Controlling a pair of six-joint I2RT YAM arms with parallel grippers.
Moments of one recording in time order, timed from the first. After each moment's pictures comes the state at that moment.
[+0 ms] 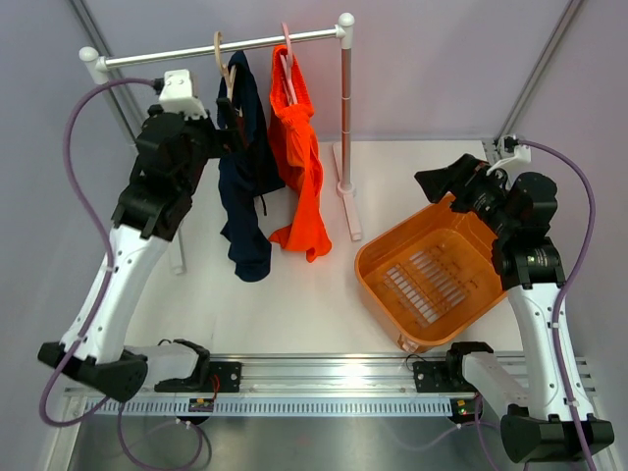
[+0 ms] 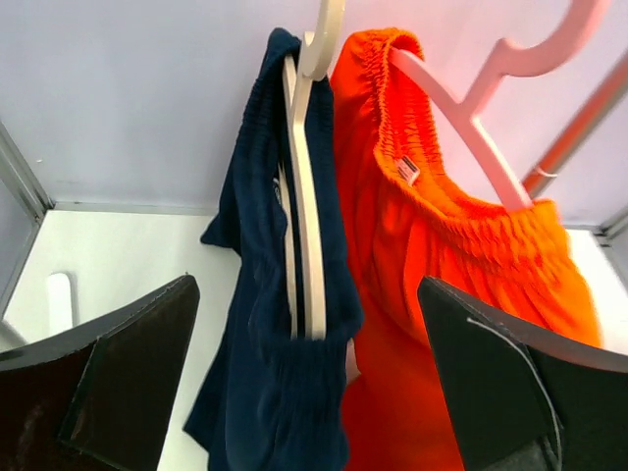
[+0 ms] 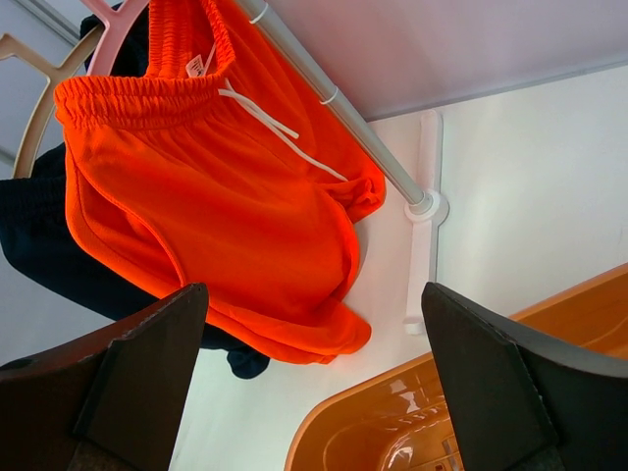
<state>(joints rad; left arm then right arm) -0.38 1.21 1.60 -0.45 -0.28 -0.21 0.02 0.90 1.11 -0.31 -0.41 0.55</state>
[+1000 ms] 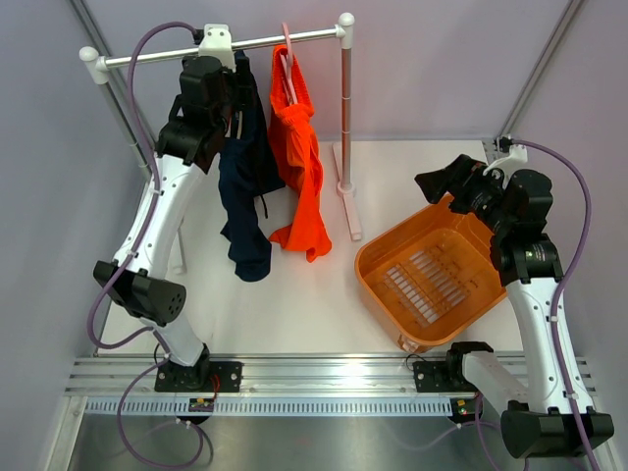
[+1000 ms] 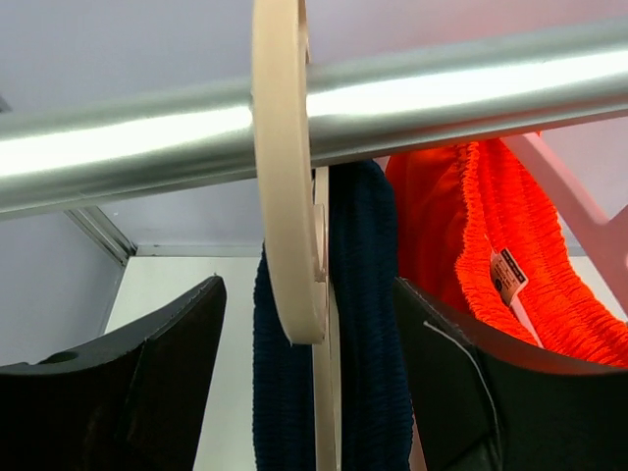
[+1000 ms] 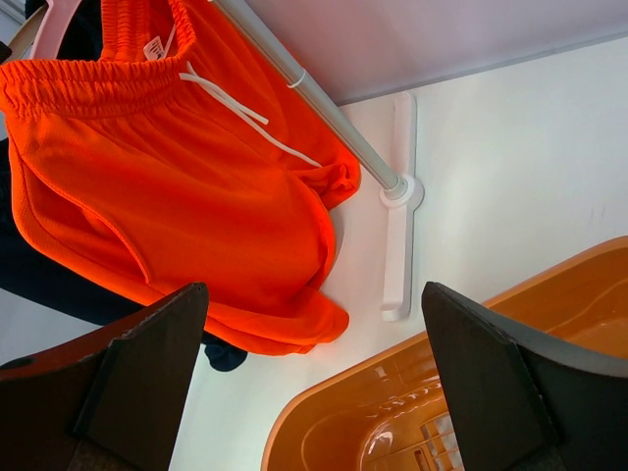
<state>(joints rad) -0.34 1.71 2.06 -0.48 -0.37 -0.01 0.02 0.93 1.11 -0.35 -0.38 0.50</state>
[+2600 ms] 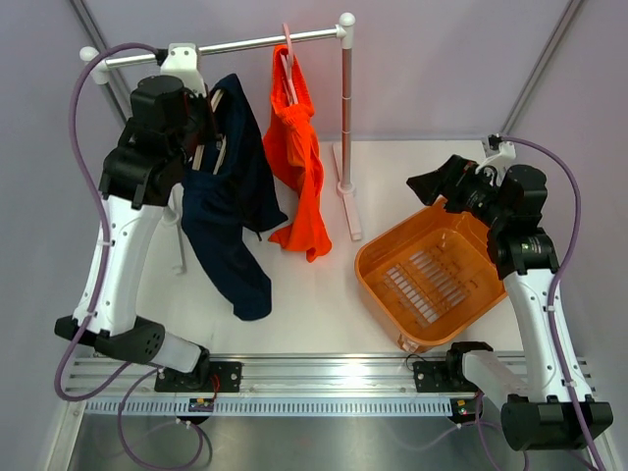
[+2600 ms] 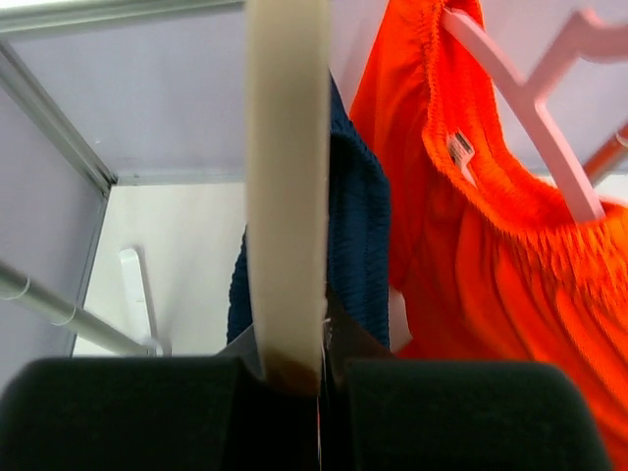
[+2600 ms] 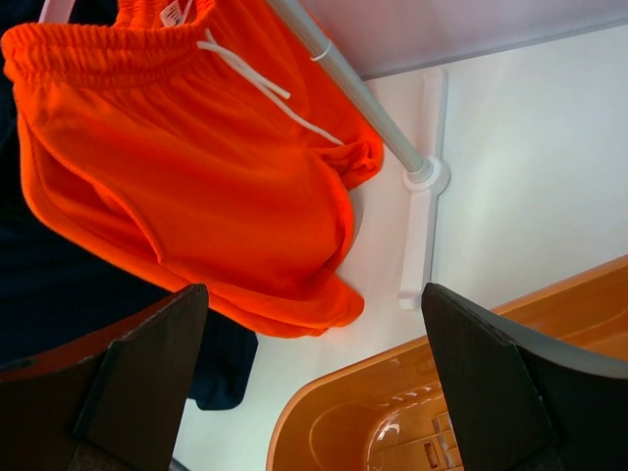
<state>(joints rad) -0.34 1.49 2.08 -0.83 -0.28 -0.11 0.02 0.97 1.11 -0.34 -0.47 0.50</state>
